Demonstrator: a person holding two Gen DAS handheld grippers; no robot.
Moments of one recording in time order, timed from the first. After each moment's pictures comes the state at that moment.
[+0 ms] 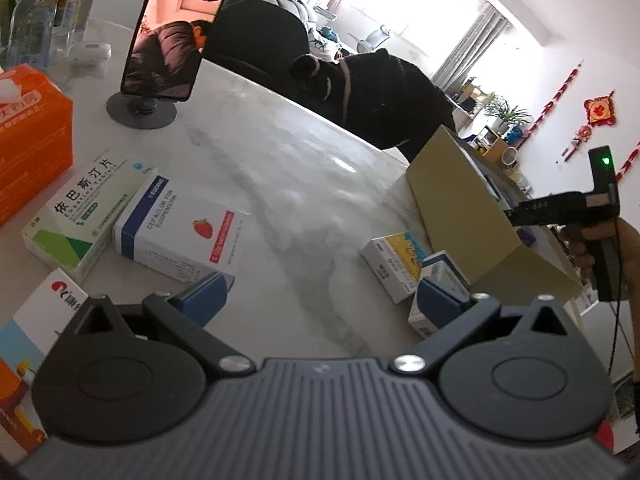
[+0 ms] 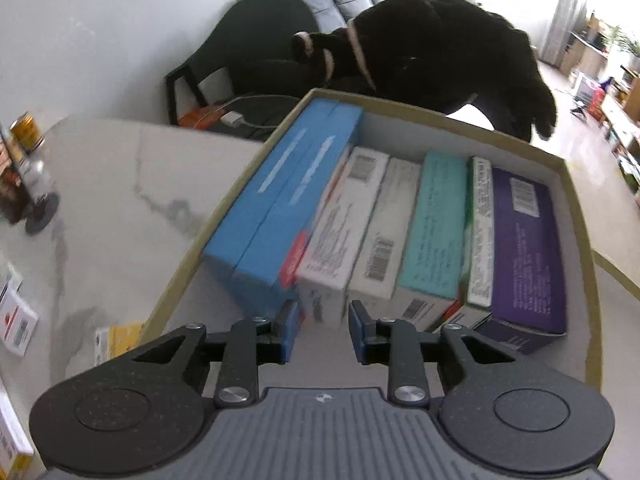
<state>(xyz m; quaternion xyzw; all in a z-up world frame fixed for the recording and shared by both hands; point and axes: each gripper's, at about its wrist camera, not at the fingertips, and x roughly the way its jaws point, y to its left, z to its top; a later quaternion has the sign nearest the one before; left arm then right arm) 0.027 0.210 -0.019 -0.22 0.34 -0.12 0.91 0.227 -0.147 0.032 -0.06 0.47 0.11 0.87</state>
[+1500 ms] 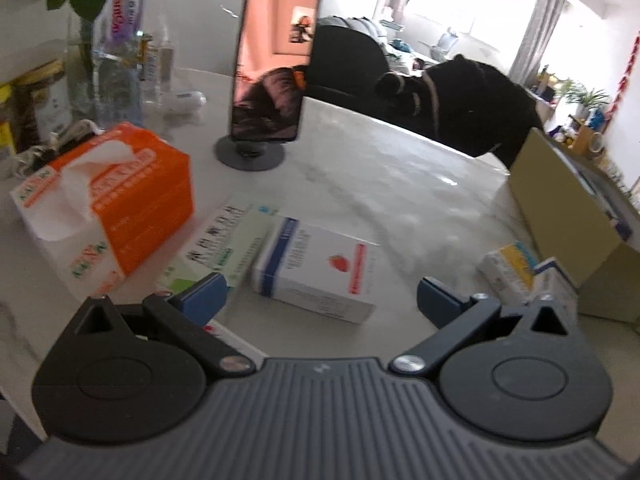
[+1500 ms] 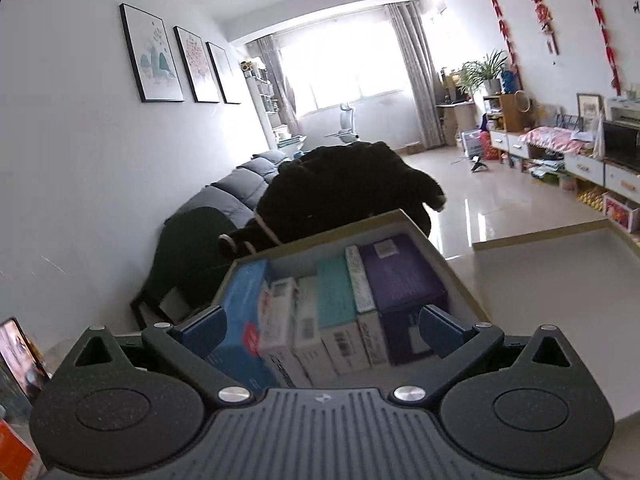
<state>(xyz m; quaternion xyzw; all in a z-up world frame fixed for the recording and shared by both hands) 0.017 0.242 -0.008 -0.12 0.34 0.04 0.93 0.082 -0.218 0.052 0.15 0.19 -0.03 0.97</state>
